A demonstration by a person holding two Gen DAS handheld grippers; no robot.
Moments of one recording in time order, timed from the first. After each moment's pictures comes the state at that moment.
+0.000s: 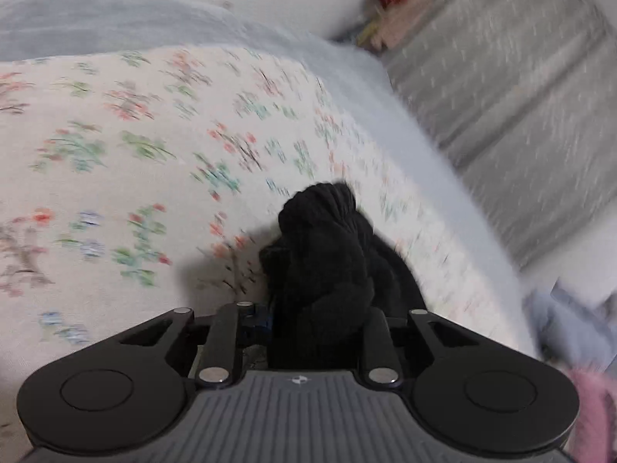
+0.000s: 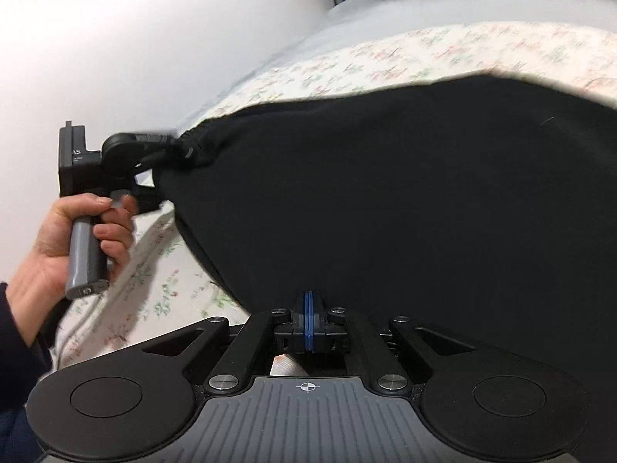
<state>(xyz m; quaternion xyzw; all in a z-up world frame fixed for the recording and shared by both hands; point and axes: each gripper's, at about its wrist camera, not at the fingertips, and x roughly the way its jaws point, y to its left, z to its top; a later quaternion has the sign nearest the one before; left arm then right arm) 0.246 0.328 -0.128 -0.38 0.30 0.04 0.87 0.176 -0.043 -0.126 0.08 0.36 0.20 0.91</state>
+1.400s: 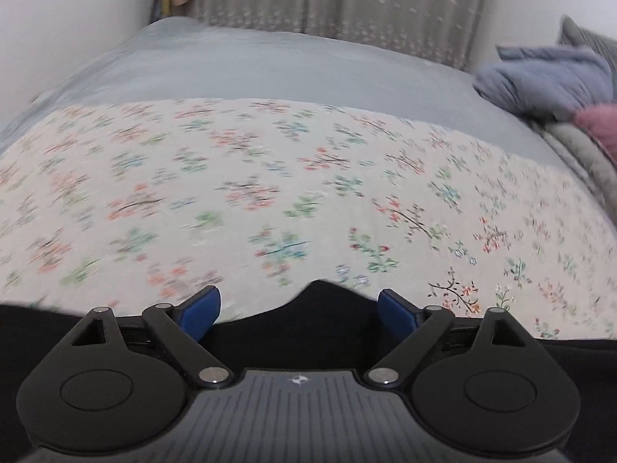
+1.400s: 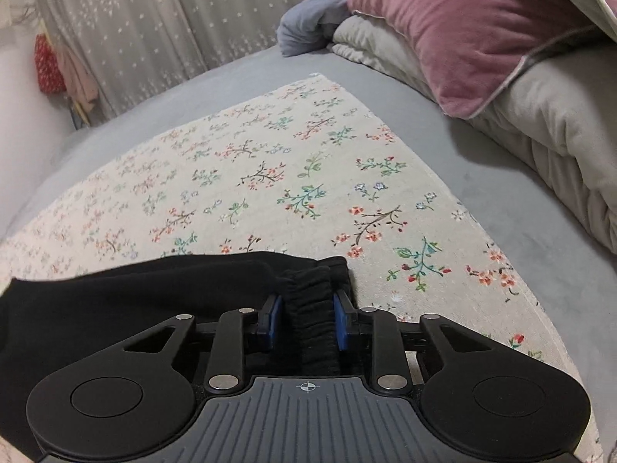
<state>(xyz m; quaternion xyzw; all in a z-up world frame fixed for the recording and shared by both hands) 0.325 0.064 -0.095 -0.01 0.38 -0.11 0.92 0.044 -0.445 -0.117 0.21 0.32 -0.16 0.91</state>
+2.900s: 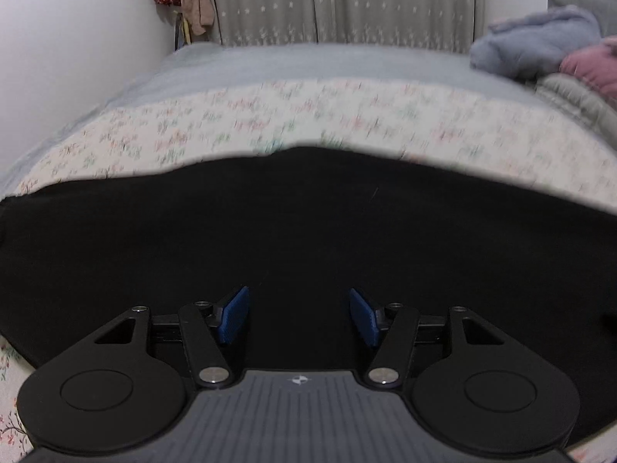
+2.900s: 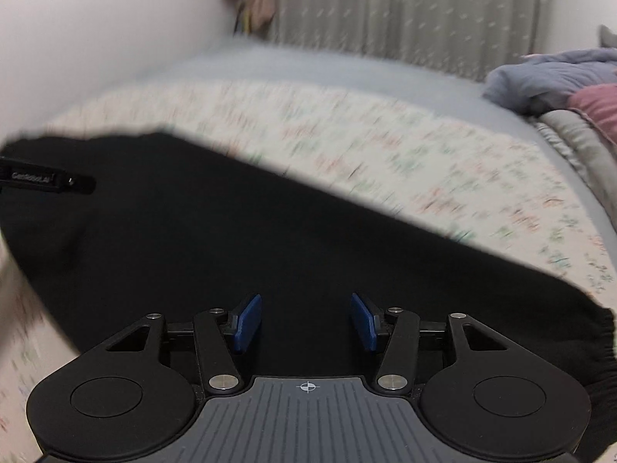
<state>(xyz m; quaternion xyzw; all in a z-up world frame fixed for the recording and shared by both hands) 0.172 0.026 -0.134 0.04 0.34 -0.04 0.94 0.092 -0.226 -0.129 -0.07 0.35 0.02 0.93</state>
